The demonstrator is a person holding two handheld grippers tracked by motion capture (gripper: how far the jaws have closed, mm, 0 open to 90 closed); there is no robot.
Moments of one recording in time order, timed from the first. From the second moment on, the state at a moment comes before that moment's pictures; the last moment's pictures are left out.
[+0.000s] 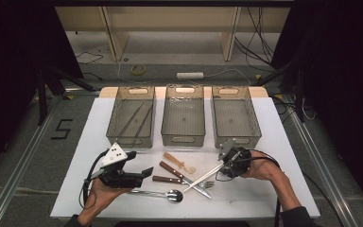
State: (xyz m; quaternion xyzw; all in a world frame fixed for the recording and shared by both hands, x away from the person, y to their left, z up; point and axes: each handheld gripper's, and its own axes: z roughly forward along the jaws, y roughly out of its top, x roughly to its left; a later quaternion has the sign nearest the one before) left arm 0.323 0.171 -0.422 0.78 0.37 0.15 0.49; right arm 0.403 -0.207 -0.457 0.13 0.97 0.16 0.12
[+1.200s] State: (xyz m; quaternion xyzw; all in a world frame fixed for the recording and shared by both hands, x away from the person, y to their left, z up) left arm 0.322 0.167 -0.423 0.79 0.36 0.15 0.48; right arm 0.392 -0.203 -0.457 0.07 0.99 0.11 0.10
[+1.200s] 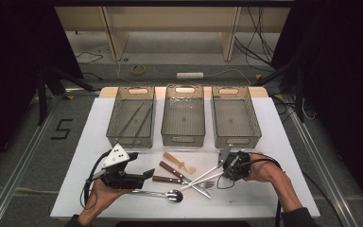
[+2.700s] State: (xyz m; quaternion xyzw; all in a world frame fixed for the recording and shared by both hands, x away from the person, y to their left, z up) left arm 0.324 0.154 -0.426 0.80 0.34 0.14 0.47; right arm 0.374 -0.217 -0.443 0.01 0.99 0.12 0.07
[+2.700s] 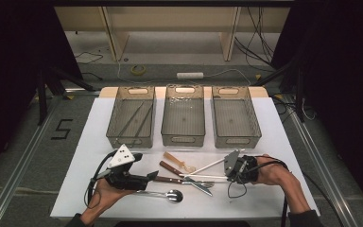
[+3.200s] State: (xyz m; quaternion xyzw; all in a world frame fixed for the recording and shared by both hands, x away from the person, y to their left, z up) left arm 0.336 0.106 -0.436 0.86 0.25 0.13 0.43; right arm 0.371 -0.202 -0.428 -0.01 0.98 0.15 0.09
